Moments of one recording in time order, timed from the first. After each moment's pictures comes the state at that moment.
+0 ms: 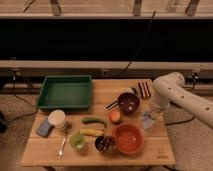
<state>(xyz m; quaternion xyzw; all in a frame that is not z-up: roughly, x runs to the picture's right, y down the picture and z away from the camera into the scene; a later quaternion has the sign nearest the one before) 0.262 0.142 0.772 -0.33 -0.03 -0.05 0.94</state>
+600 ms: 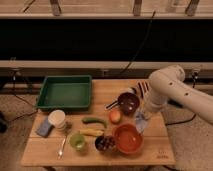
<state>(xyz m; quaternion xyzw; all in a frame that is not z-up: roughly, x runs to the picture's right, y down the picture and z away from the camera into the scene) 0.193 0.148 0.700 -0.33 -0.09 -0.12 0.93</state>
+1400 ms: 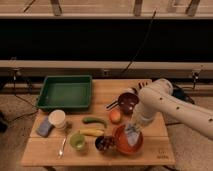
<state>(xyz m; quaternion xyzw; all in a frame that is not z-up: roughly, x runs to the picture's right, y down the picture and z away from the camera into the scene) 0.152 0.198 0.707 -0.33 -0.14 -0.17 0.92</state>
